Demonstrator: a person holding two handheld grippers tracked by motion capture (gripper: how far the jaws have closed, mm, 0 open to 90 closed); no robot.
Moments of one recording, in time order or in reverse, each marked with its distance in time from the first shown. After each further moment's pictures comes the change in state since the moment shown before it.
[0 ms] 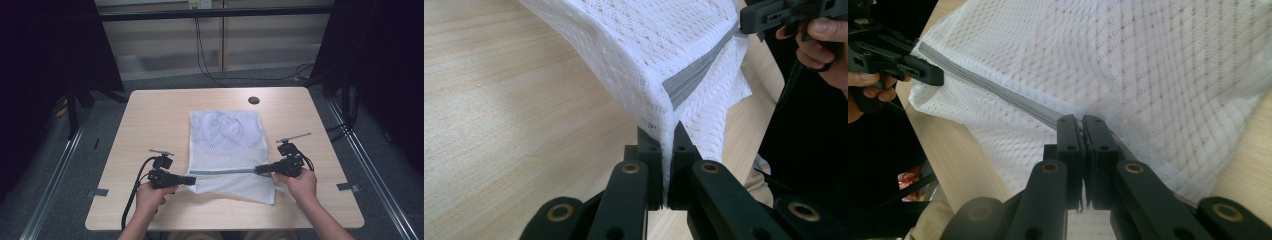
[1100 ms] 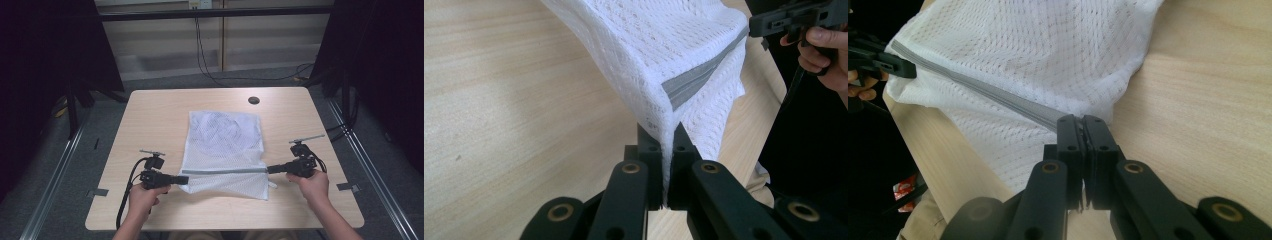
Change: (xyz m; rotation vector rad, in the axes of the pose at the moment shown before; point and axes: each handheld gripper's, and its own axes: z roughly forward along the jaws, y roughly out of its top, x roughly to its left) left arm 0.010 -0.007 -0.016 -0.027 0.017 -0.038; right arm -0.025 -0.012 -0.021 -0.021 -0.031 0.044
